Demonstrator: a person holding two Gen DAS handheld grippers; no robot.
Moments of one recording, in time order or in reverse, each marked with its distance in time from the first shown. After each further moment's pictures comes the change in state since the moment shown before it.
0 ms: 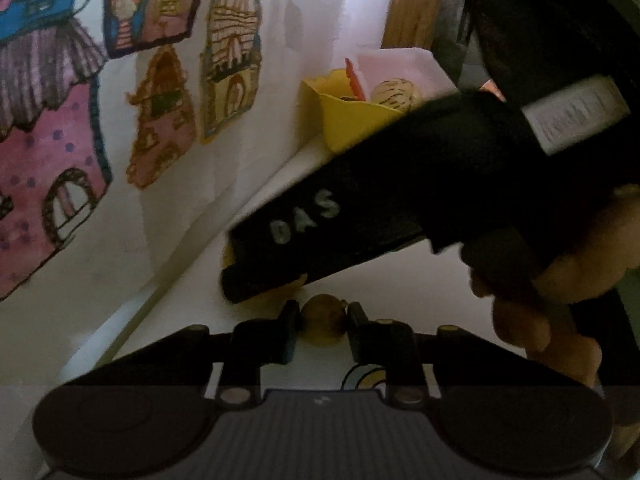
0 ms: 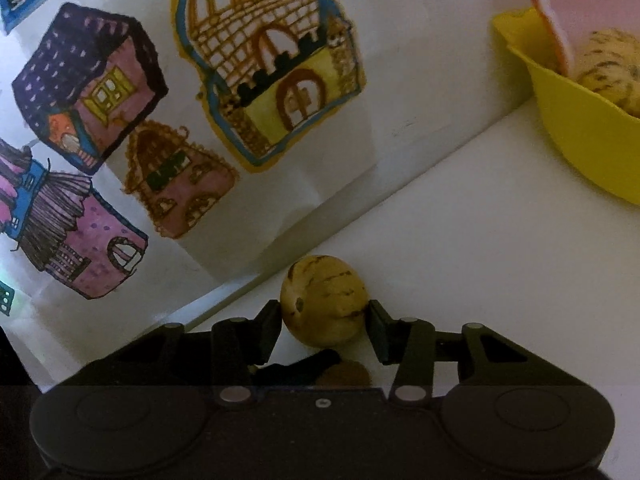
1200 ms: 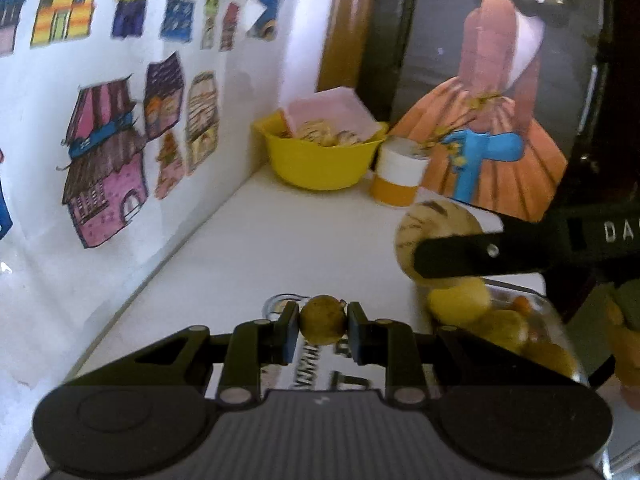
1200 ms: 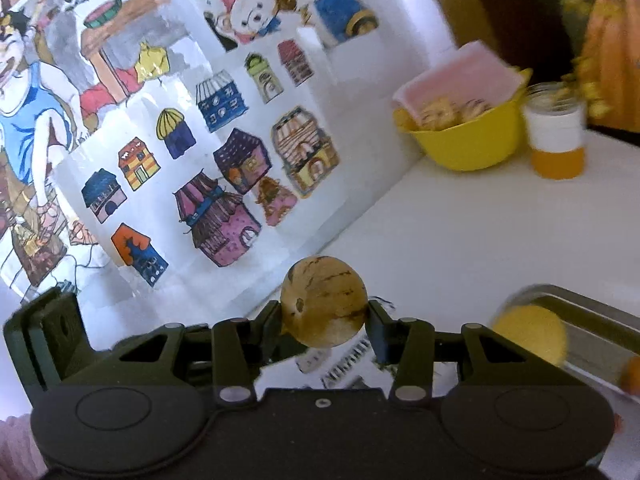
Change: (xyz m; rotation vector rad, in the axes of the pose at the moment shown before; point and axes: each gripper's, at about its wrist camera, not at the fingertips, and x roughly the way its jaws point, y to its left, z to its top) left arm -0.140 -0.038 -0.030 0.060 -0.060 -0.094; right arm -0.204 0.019 -0.164 0.181 -0.356 -0.004
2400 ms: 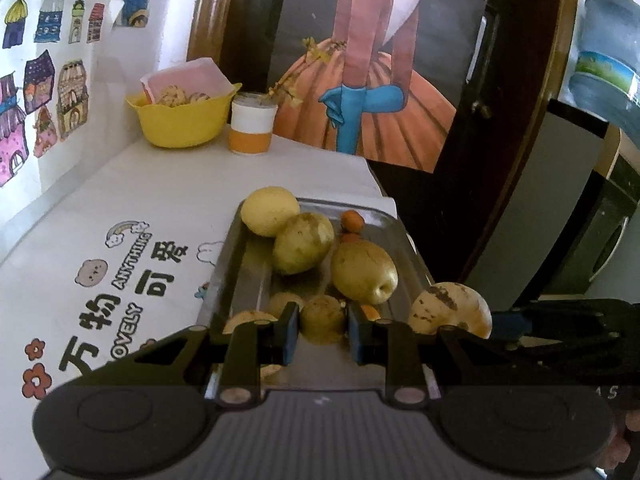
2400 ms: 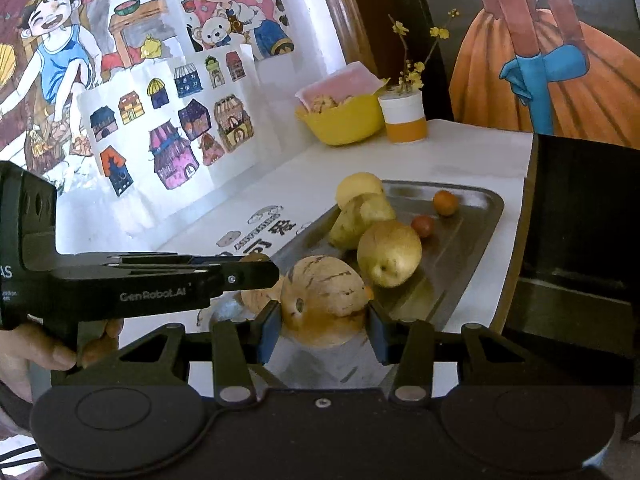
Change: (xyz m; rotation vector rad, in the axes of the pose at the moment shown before) left arm -0.049 -0.114 -0.074 0.105 0.067 -0.208; right arm -0.150 -0.004 -0.169 -0.028 -0.112 -0.281
